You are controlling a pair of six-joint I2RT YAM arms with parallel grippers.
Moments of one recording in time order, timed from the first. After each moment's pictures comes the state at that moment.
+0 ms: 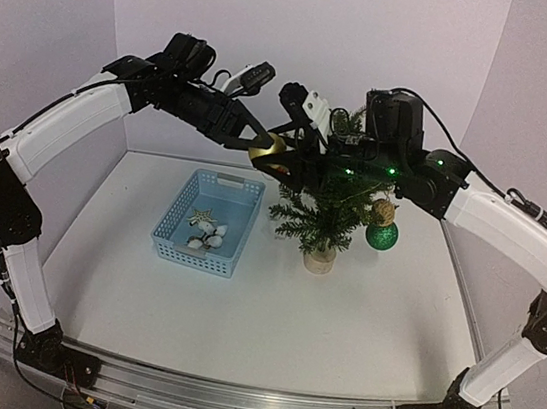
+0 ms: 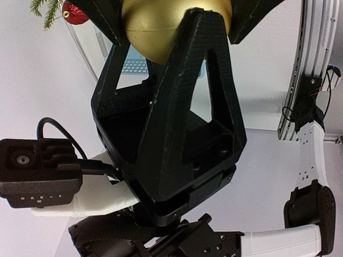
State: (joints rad) left arm -0.64 1.79 2.02 -0.82 1.15 -0.11; right arm 0.89 1.60 1.63 -0.26 -0.38 -0.36
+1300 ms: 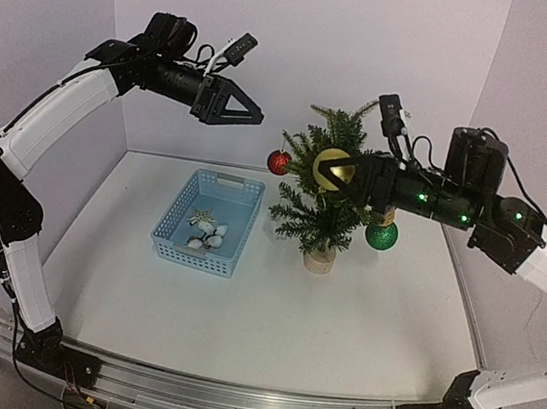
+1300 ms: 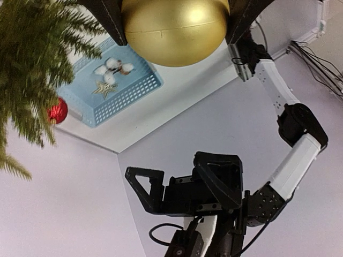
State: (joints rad) left arm -0.56 1.80 2.15 -0.84 0.99 0.07; right arm 0.89 1.20 1.28 -0.23 -0.22 0.31
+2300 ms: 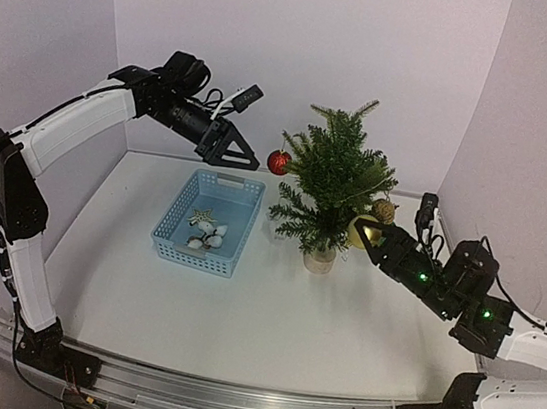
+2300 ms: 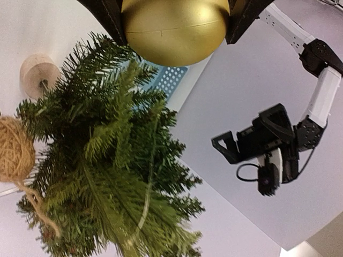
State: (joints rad) left arm -0.56 1.83 1.96 -0.90 0.92 0.22; right arm 0.89 0.87 0.52 0.32 0.16 0.79
